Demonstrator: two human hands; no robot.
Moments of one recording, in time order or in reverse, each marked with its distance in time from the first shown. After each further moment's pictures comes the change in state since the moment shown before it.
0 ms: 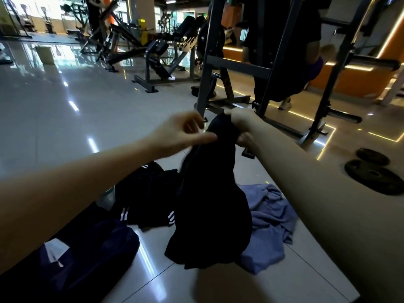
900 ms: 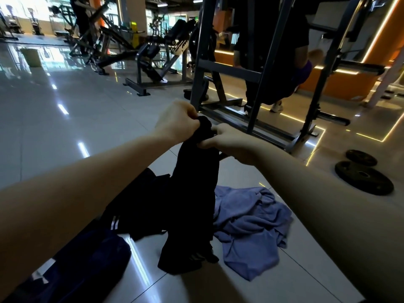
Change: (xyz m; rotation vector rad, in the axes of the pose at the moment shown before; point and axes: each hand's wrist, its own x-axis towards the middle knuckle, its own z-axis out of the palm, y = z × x) left_hand 0.062 0.008 0.011 0.167 0.283 -0.209; right_hand 0.015 0.014 -0.021 -0.738 -0.413 -0.176
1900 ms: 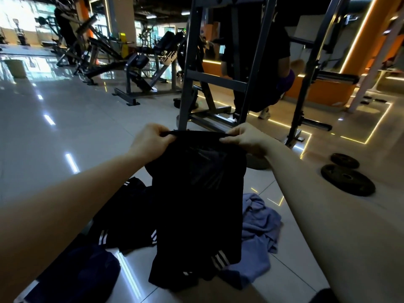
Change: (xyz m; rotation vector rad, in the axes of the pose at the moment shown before) left_hand 0.002 -0.040 -0.002 -0.009 -0.007 -0.044; right_hand -0.007 0.040 -0.081 0.039 0.150 -0.050
